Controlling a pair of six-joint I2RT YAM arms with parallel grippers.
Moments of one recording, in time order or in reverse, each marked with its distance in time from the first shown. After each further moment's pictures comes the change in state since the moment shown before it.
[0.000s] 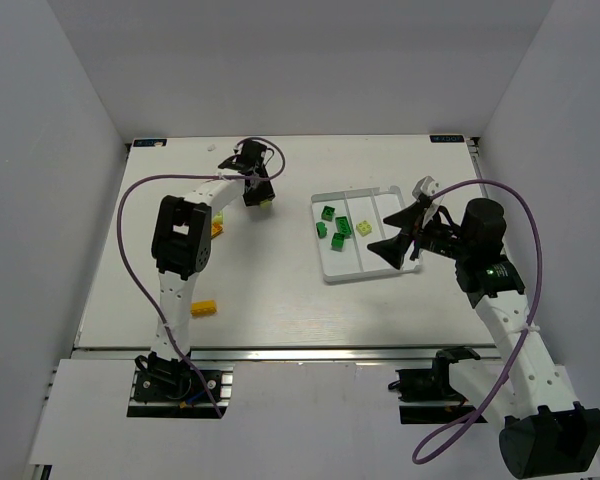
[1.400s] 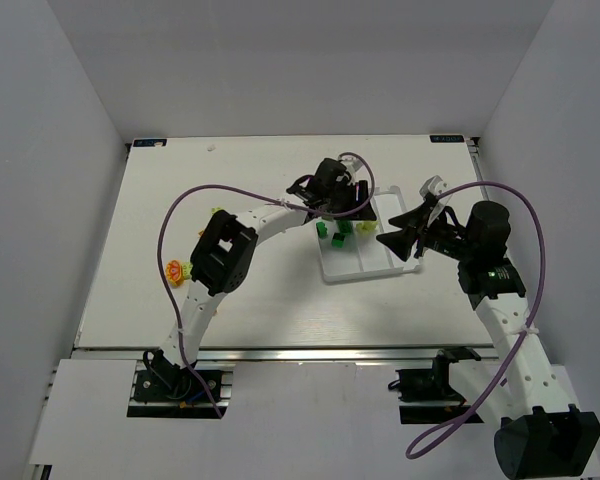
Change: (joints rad) left arm -0.375 0.046 0.045 0.370 0.476 0.027; right arm -0.050 -0.013 -0.032 0.039 0.036 0.005
